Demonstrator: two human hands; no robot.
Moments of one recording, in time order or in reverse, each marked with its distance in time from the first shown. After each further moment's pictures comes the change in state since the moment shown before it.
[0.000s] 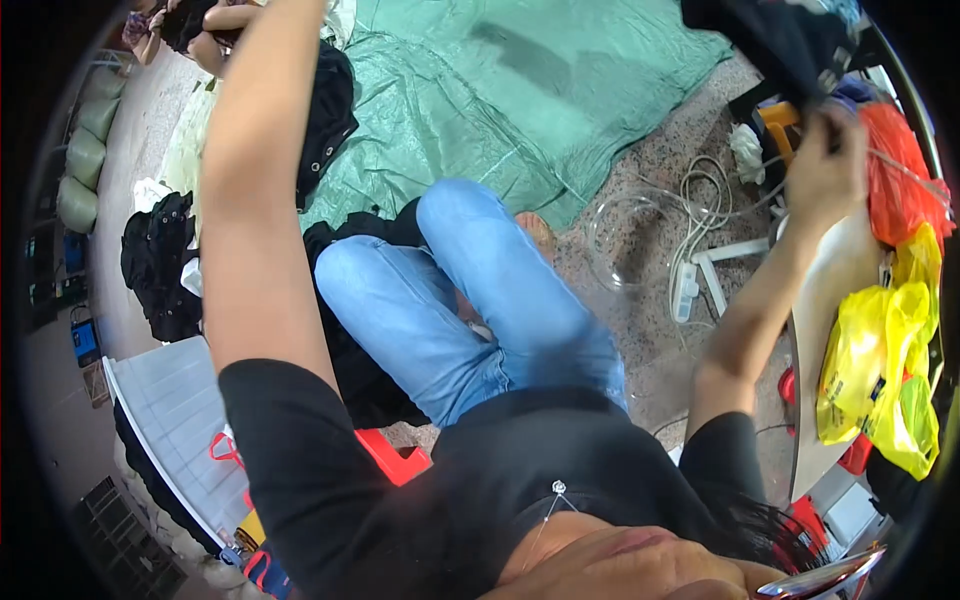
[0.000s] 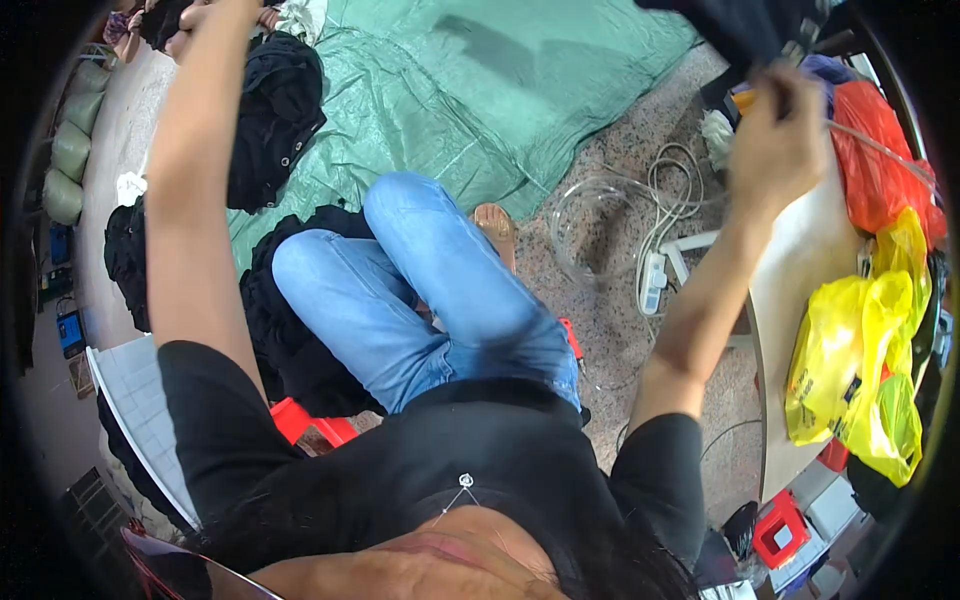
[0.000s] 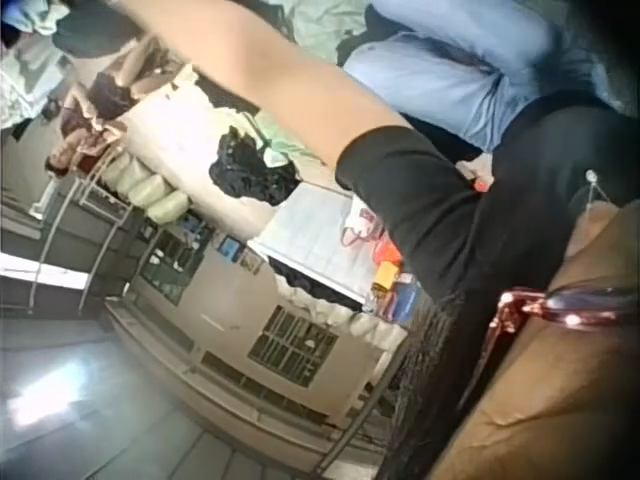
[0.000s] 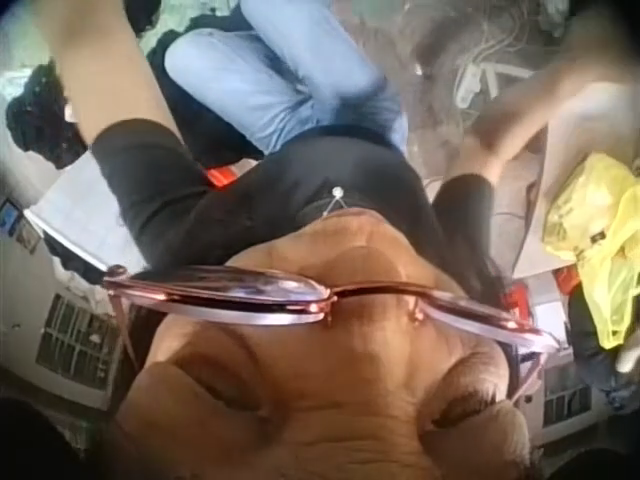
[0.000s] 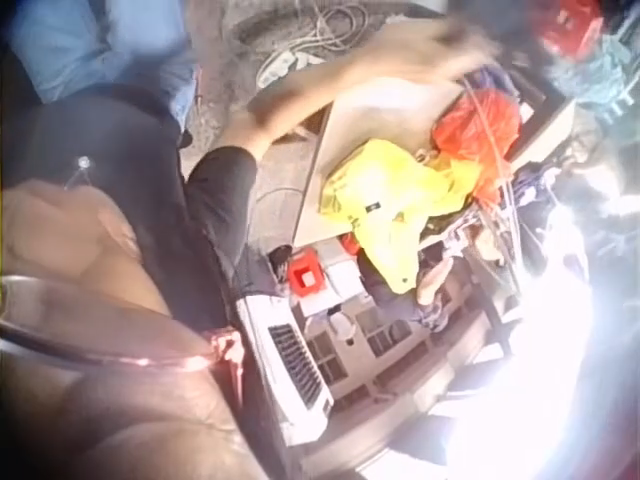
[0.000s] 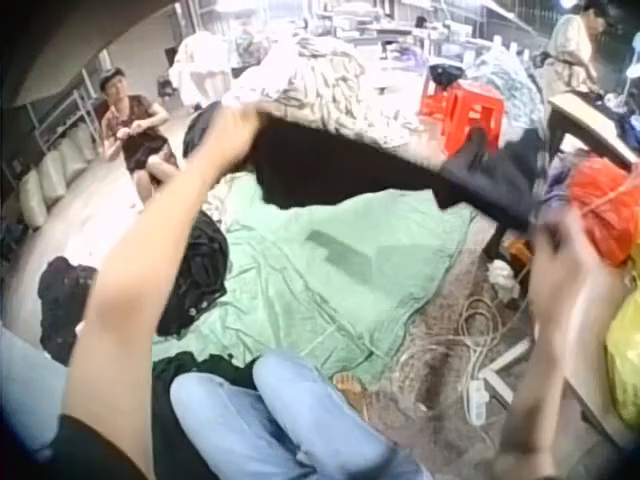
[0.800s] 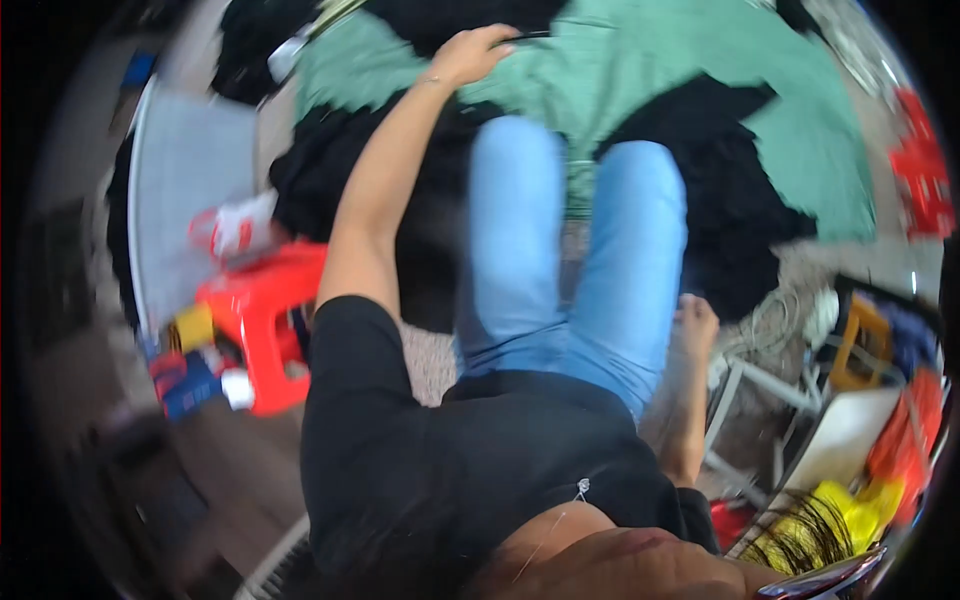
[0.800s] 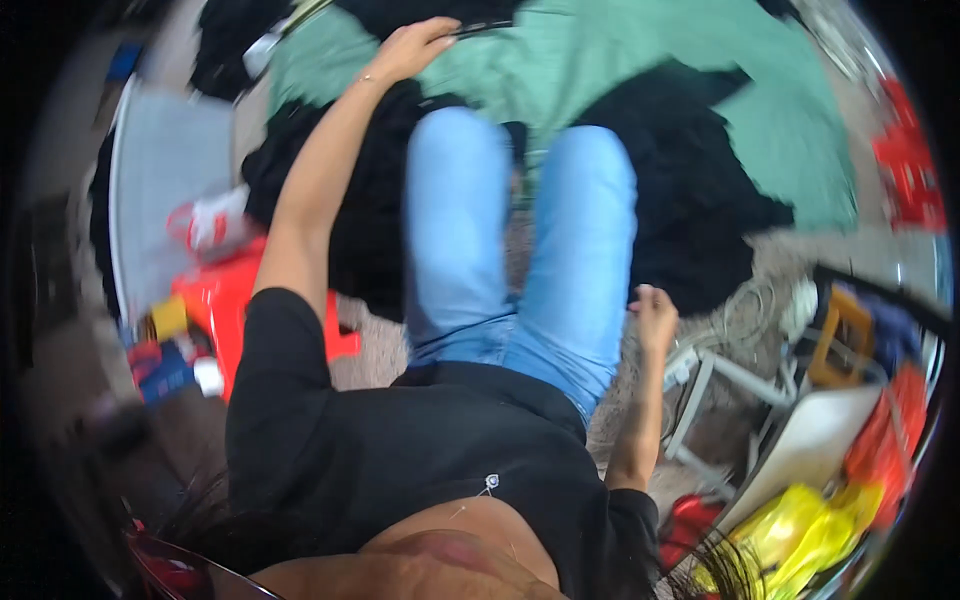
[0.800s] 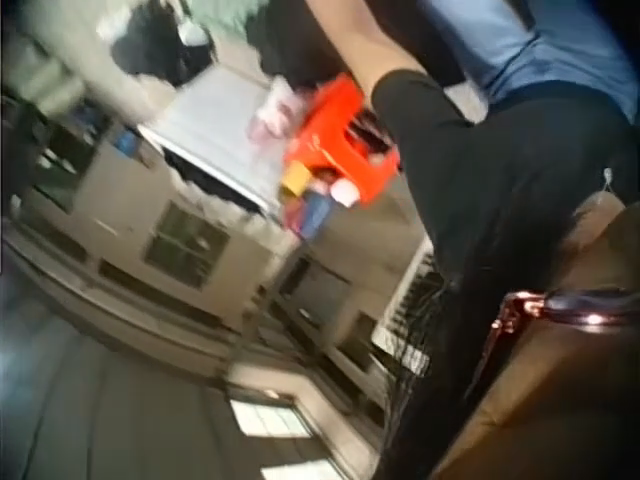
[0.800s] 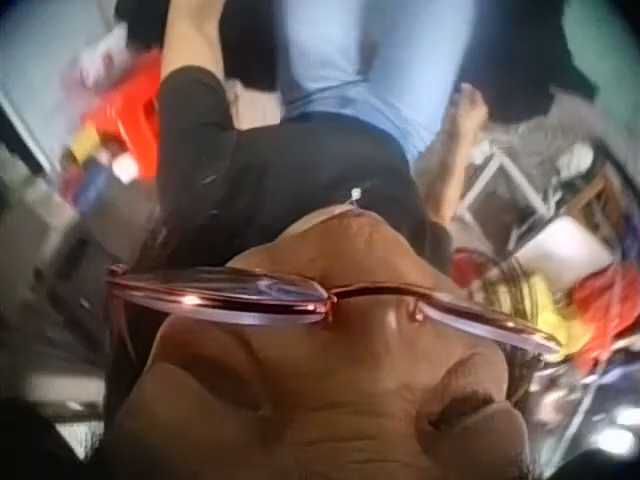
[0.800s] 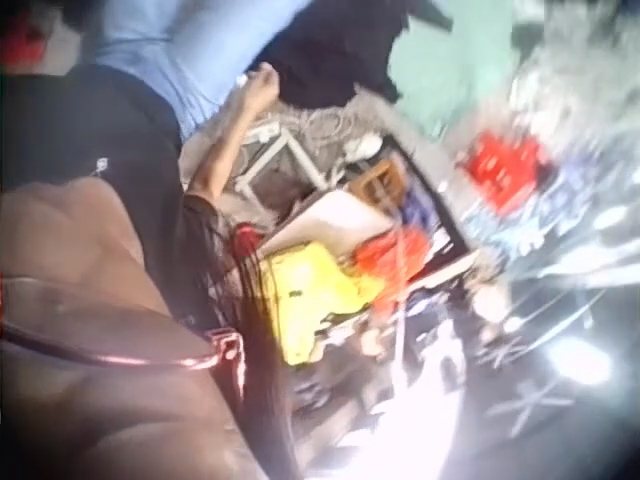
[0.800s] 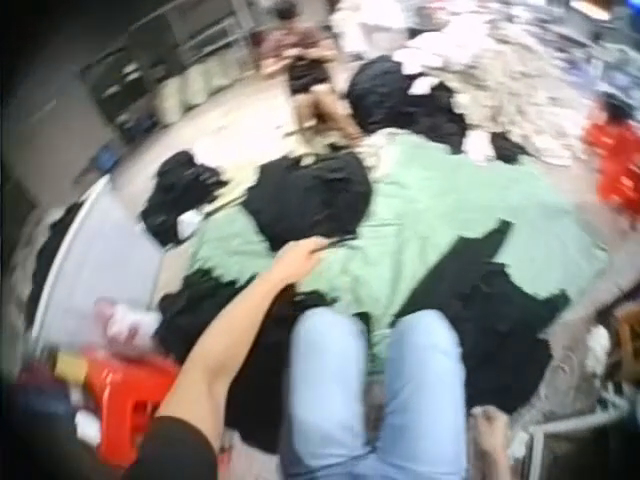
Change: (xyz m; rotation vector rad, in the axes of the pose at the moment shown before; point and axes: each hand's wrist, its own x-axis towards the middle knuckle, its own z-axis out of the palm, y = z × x) left_hand -0.420 0.057 -0.159 -0.280 -0.632 -0.809; right_hand -0.322 0.000 0.029 0.455 -1.361 0.613
